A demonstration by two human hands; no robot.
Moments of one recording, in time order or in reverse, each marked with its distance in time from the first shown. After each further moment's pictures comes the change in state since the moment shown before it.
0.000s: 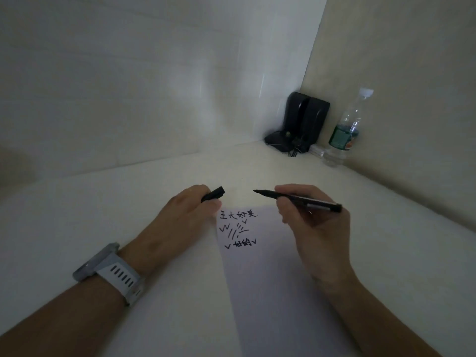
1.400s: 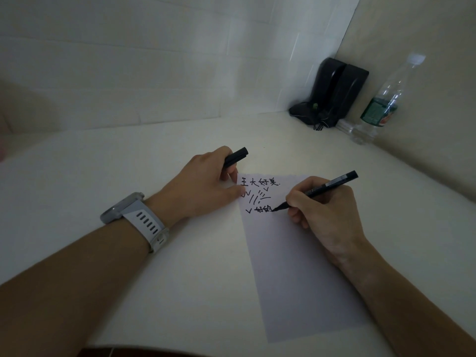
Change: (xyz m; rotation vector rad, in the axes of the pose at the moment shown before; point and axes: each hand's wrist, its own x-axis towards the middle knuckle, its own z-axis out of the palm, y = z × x) left_hand 0.003 -0.004 0.005 -0.072 0.014 -0.091; right_hand -0.009 0.002 0.008 -0.266 -0.153 0.388
